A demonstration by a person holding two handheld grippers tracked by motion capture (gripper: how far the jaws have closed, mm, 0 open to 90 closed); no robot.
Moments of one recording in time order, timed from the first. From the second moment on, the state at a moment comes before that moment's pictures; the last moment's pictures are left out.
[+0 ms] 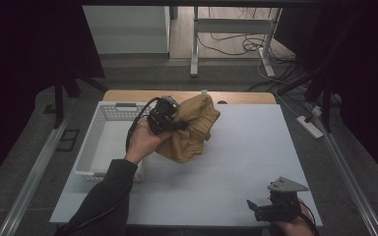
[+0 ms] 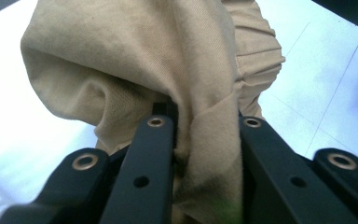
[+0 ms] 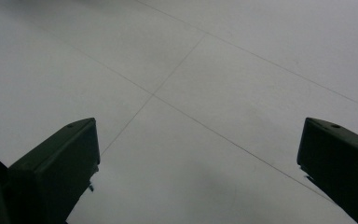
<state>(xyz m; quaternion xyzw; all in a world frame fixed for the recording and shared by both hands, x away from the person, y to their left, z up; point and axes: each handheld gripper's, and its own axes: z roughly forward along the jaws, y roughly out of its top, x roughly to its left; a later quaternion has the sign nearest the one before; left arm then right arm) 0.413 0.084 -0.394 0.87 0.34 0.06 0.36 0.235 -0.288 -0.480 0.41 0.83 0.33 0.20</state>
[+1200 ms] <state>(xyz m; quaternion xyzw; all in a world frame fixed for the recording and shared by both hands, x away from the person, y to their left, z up) 0.426 0.024 -0.494 0.90 0.34 0.00 0.29 0.234 -0.287 -0.480 0.40 0.83 0.33 0.20</state>
